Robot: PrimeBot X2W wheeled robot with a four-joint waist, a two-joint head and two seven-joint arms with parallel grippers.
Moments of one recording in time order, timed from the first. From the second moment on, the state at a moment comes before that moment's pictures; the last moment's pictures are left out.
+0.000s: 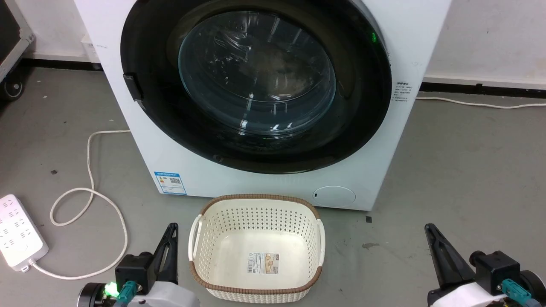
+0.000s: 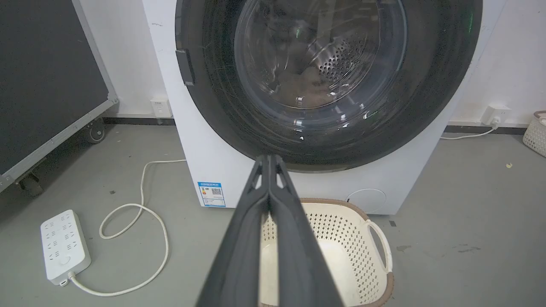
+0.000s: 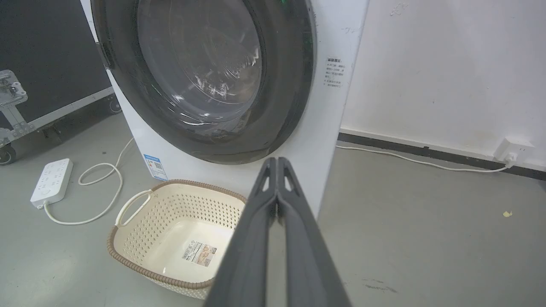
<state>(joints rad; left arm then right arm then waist) 0.02 0.05 -0.03 0.09 -0.05 -0.02 -0.12 0.05 -0.07 -0.02 0.06 0.04 0.13 -0.12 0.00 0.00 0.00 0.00</state>
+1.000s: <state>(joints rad) 0.02 0.05 -0.02 0.04 -0.03 -0.01 -0.06 0.03 -0.06 -0.01 0.03 0.02 0.13 -0.06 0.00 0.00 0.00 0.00</state>
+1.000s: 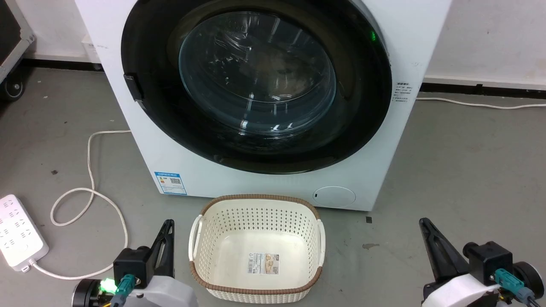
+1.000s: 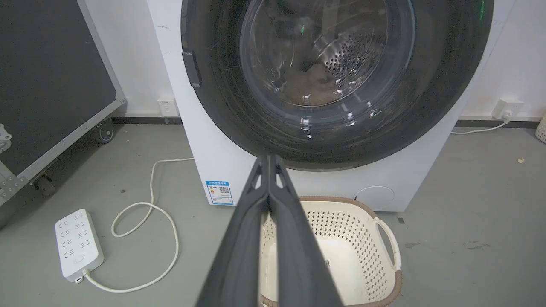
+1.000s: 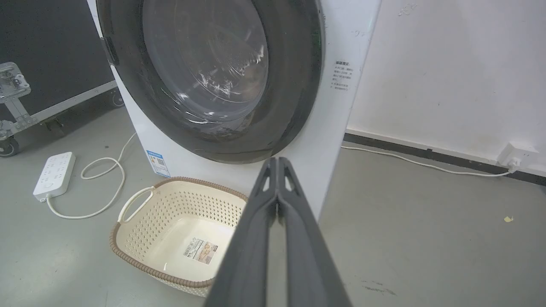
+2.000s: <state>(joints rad) 0.01 0.05 0.00 0.01 0.00 0.00 0.00 0.01 -0.06 0.00 0.01 0.01 0.13 0.00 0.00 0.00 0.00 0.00</state>
